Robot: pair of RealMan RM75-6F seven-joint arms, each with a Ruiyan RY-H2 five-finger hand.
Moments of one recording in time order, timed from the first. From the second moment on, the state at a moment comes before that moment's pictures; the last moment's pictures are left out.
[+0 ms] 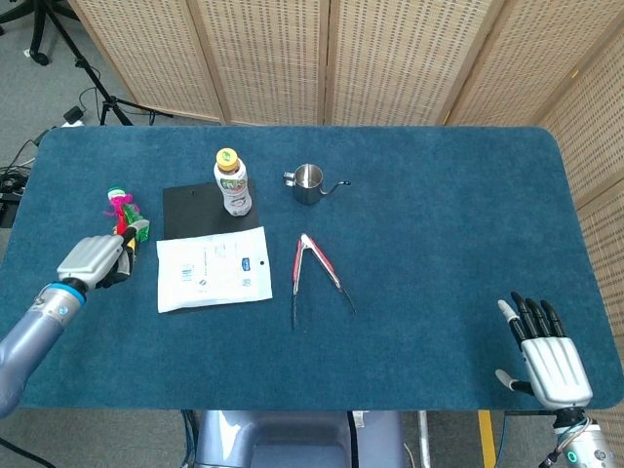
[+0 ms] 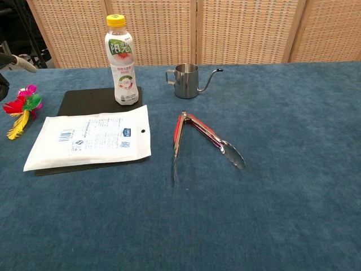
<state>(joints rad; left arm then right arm) -0.66 -0.94 -0.27 -1.75 0.73 0.57 0.25 0.07 -1.10 0.00 -1.76 -1.54 1.41 -0.29</state>
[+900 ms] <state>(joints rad) -1.16 -1.18 0.18 -1.13 0.39 0.10 0.09 0.11 -1.11 -0.01 -1.73 -1.50 1.34 -0.29</state>
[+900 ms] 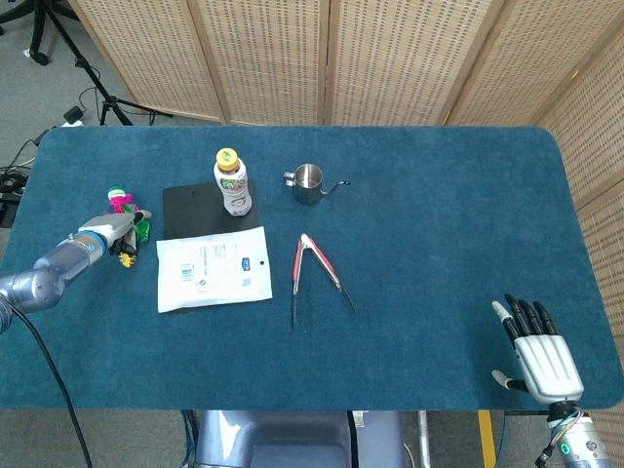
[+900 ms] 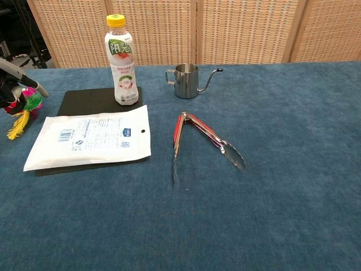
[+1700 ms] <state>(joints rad) -1.15 -1.31 0.09 -0.92 0.63 -0.03 -0.13 0.12 -1.12 0.00 -1.72 -1.47 1.33 -0.27</state>
